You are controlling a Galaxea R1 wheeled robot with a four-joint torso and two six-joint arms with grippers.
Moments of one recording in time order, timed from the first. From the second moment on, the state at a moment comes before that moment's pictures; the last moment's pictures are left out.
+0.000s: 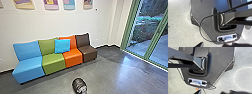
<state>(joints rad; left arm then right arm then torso) 1.55 2.96 -2.68 0.21 0.02 -0.10 -1.67 2.88 -2.56 0.03 0.12 -0.11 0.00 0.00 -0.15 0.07</state>
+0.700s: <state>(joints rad) 1.55 2.96 -2.68 0.21 0.01 -0.10 -1.67 2.88 -2.56 0.03 0.12 -0.11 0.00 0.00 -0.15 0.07</state>
